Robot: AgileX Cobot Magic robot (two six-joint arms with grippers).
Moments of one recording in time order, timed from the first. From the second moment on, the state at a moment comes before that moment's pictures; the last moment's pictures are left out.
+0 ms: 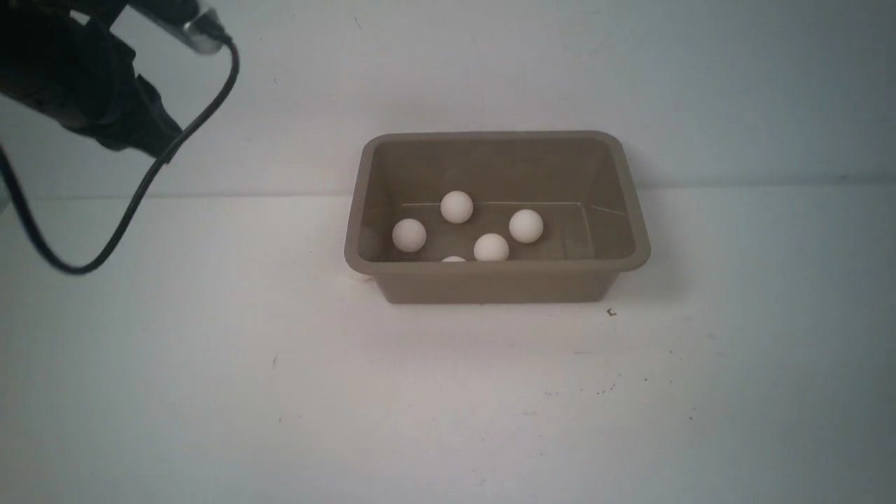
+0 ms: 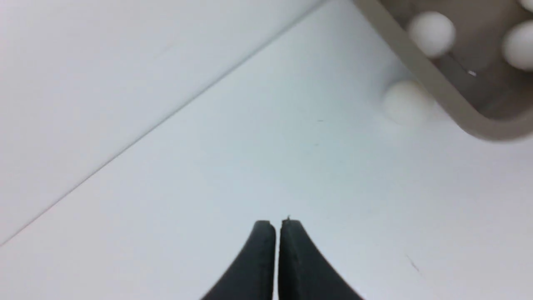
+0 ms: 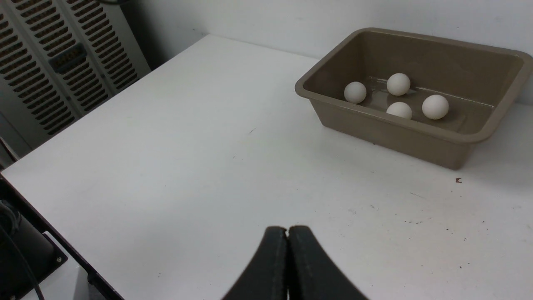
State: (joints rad) right arm 0.47 0.29 -0.87 0.32 1.14 -0.07; left arm 0.07 1.67 -1.52 -0.37 0.90 0.90
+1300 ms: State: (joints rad) right arm 0.47 0.29 -0.87 0.43 1.10 -0.04; left arm 0.23 2.29 -1.44 -1.50 1.15 2.42
